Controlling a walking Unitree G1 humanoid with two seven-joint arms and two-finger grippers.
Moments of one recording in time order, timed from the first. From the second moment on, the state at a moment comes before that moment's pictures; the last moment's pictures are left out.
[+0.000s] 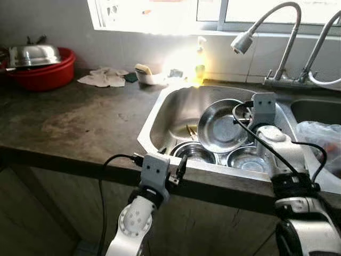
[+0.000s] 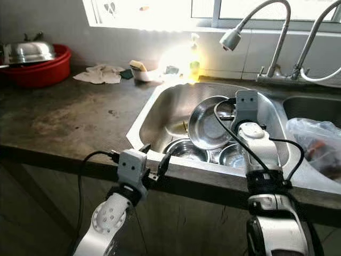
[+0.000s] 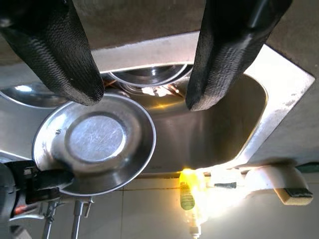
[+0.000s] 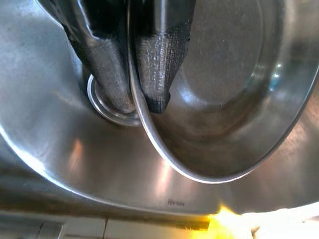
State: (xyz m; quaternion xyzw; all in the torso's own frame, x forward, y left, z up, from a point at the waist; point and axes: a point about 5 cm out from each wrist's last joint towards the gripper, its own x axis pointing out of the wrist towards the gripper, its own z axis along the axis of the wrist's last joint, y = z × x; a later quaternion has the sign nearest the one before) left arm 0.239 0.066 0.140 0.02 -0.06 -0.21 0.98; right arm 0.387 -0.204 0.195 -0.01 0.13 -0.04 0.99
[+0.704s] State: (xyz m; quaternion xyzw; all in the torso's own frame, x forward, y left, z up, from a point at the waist) left arm 0.232 0.077 0.142 0.03 -0.04 -0.19 0.98; right arm 0.387 -0.193 0.146 0.00 0.25 0.01 0.97
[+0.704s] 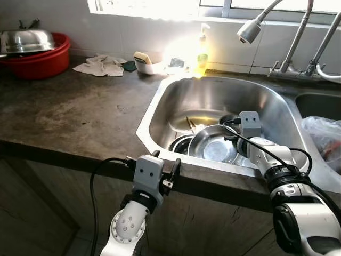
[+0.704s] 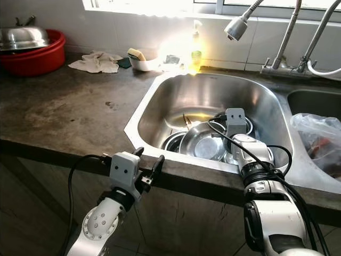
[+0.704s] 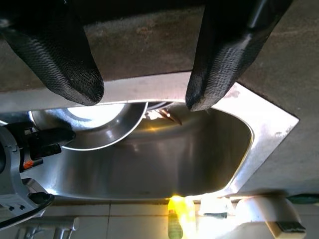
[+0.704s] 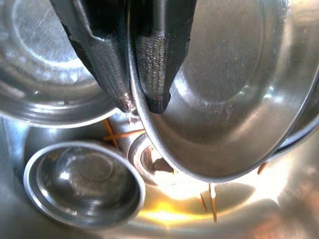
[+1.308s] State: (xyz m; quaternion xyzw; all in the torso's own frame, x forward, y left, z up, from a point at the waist) left arm 0.233 0.076 0.144 0.03 -0.04 -0.19 0.98; right arm 0.391 -0.195 0.151 0.01 0.23 0.01 0.97
